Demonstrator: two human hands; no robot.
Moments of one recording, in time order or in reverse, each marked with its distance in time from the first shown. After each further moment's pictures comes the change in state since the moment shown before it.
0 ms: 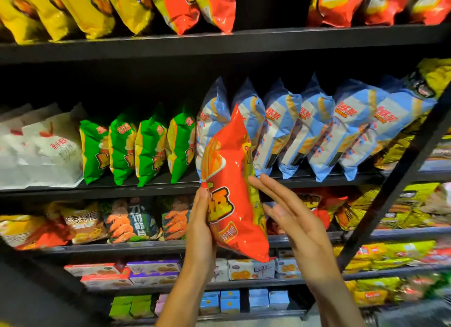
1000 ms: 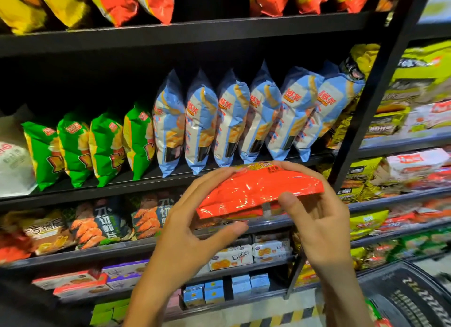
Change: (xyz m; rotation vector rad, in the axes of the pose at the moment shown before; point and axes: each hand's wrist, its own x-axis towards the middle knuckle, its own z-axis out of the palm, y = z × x) left_hand -0.058 0.019 0.030 0.761 -0.589 0.496; right_hand -0.042 -0.029 -0.063 -0.062 0.426 -0.140
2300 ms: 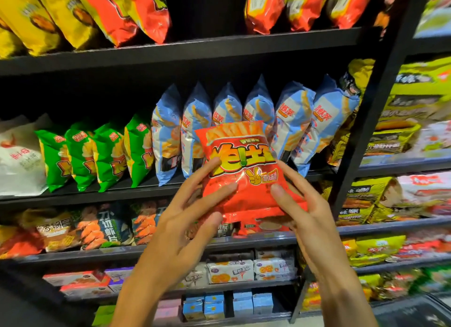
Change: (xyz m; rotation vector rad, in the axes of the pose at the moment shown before) left_hand 0.023 0.007 0.034 0.310 0.061 0.223; right_hand 0.044 0.009 -0.046 0.146 -0.190 0.329
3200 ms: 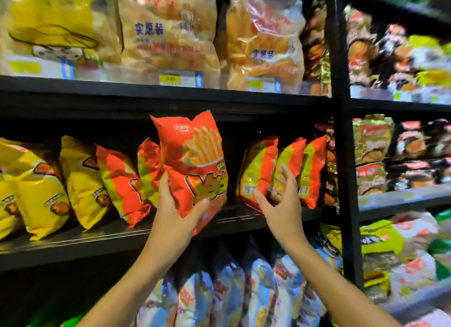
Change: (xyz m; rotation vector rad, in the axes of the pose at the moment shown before) left_hand 0.256 -0.015 -0.134 -0.376 0.329 0.078; right_hand 0.235 -0.156 0.070 -0.477 0.489 -0.848
